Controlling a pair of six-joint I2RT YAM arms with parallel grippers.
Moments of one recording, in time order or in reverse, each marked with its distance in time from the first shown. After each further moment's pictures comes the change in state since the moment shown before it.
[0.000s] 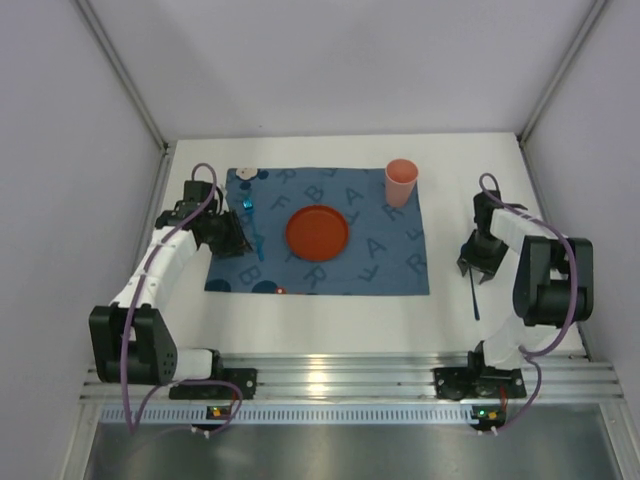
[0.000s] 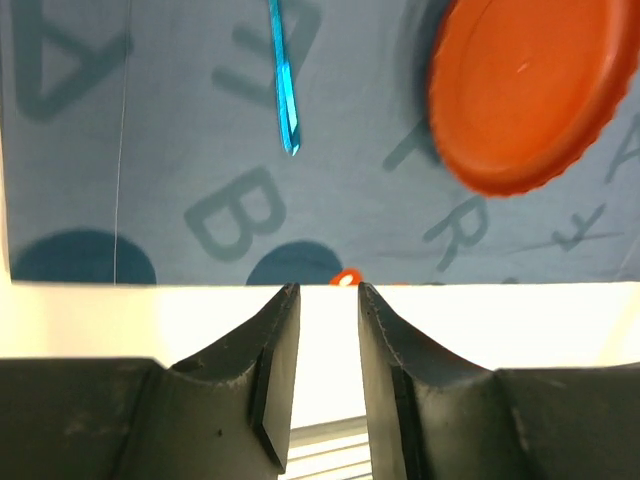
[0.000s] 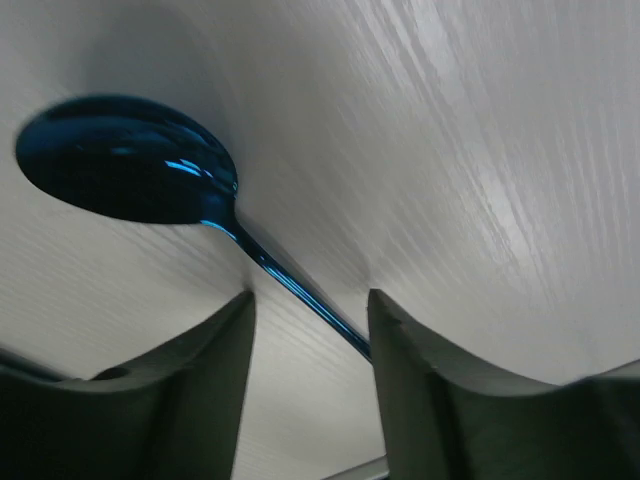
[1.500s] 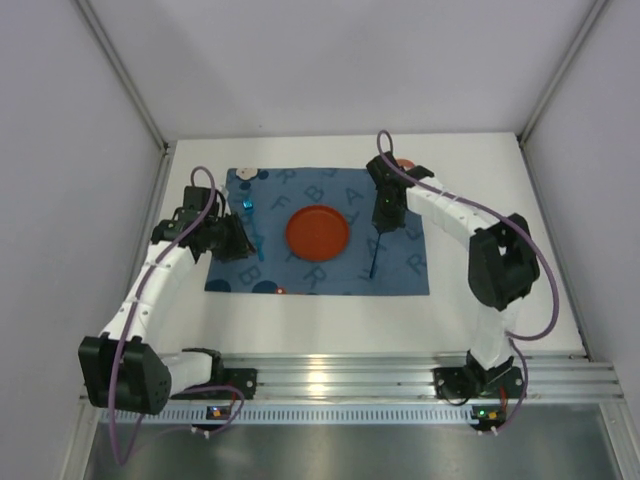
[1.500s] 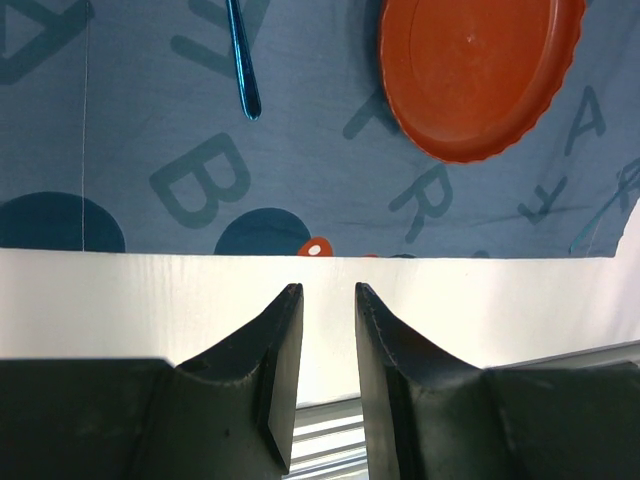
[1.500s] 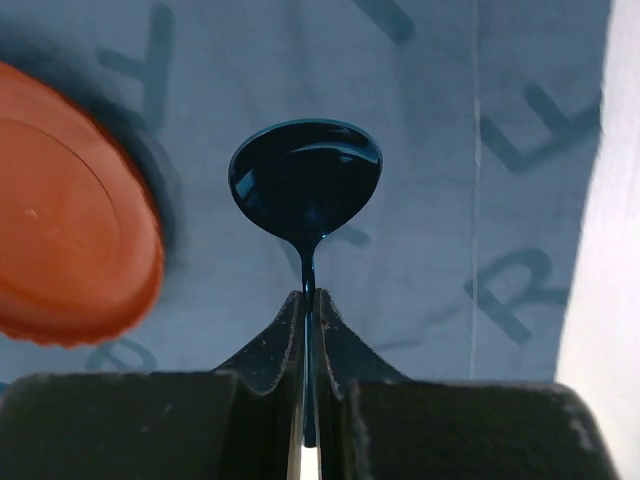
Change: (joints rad) left arm -0.071 -0.133 -0.031 -0.048 -0.022 -0.063; right arm 0.595 0.204 0.536 -0.035 -0.029 0.199
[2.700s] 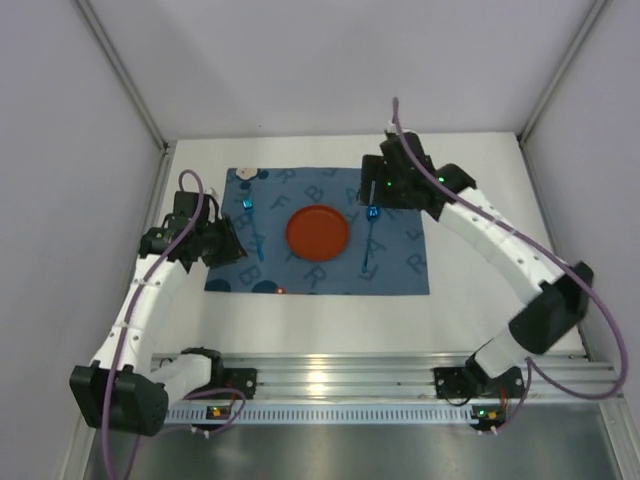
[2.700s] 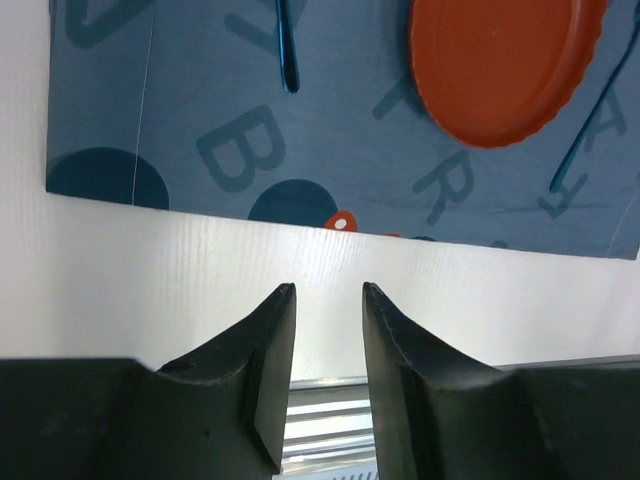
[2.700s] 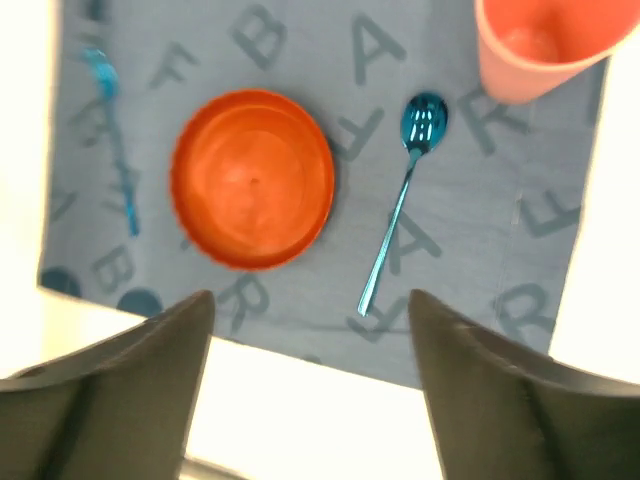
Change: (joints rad) left arm -0.003 -0.128 0.000 -0.122 -0.082 -0.002; right arm 0.101 -0.241 0.094 0.055 0.019 -0.143
